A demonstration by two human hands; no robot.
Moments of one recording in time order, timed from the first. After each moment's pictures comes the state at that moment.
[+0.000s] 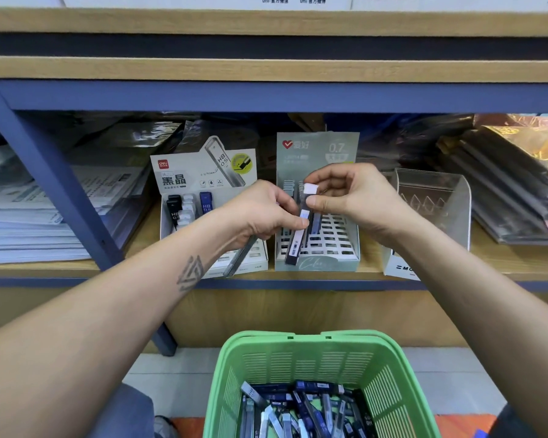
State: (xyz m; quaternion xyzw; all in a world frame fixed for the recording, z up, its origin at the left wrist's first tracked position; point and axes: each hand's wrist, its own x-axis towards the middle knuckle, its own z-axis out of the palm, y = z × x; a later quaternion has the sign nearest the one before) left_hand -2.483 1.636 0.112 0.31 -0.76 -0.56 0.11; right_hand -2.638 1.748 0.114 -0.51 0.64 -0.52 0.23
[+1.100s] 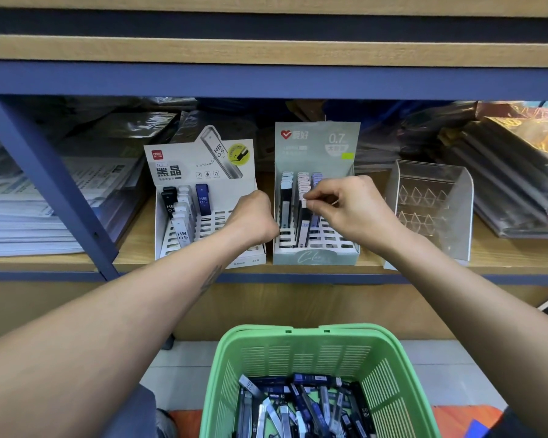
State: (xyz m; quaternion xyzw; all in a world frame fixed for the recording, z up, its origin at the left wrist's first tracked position) left_hand -2.509 1.614 0.062 0.45 -0.86 -0.21 0.09; right_hand -2.635 1.750 0.090 -0.60 0.72 -0.36 -0.02
